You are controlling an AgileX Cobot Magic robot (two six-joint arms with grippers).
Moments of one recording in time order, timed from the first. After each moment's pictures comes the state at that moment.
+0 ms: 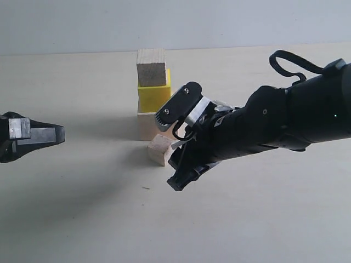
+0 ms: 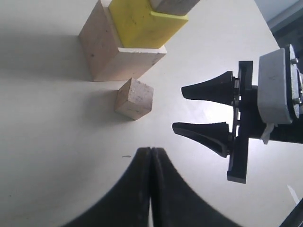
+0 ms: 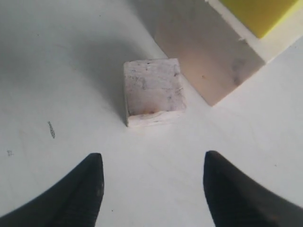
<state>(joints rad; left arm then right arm) -0.15 1.08 -0.43 -1.36 0.64 1.05 0.73 1.76 -0.79 0.71 0.06 -0.91</state>
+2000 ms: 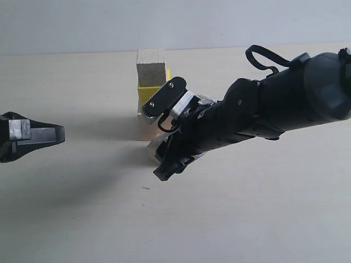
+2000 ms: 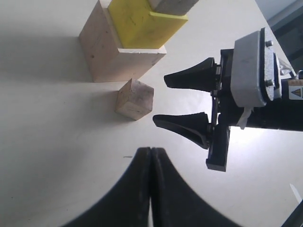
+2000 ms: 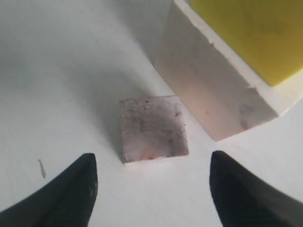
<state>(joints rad) -0.15 1.08 -0.43 -1.36 0.64 1.06 0.73 1.86 -0.90 0.71 0.08 -0.91</state>
